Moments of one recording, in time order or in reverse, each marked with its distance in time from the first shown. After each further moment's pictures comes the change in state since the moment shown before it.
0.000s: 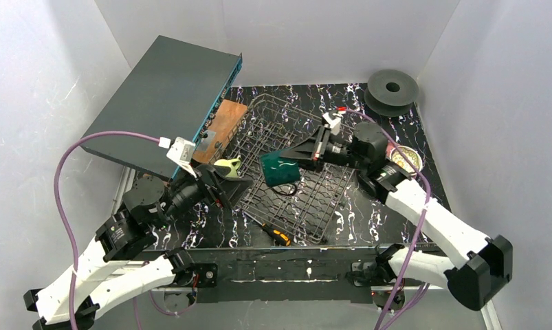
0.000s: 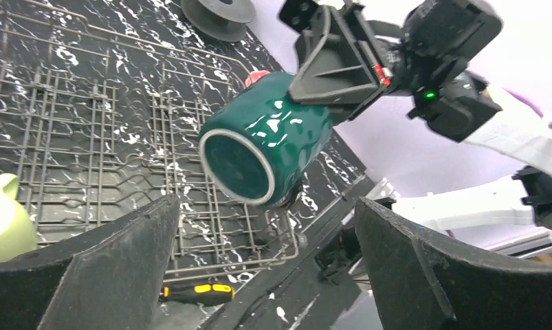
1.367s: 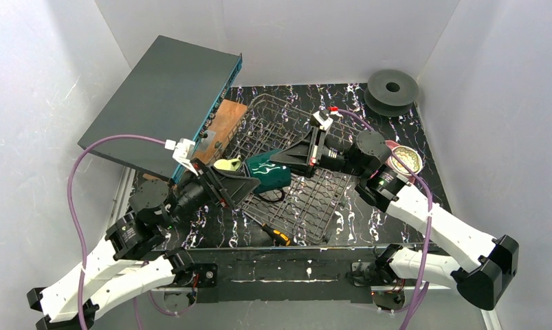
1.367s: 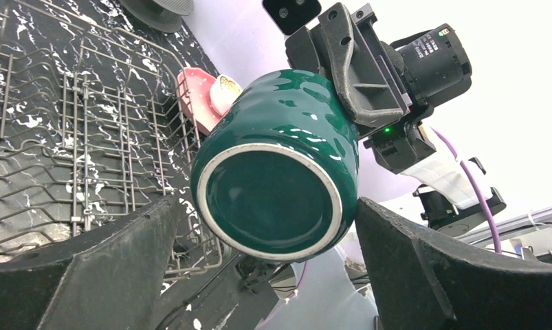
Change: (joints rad) left arm -0.001 -0.021 -0.090 0.157 0.074 -0.282; right arm 0.206 0.004 0.023 0.215 0.061 0.166
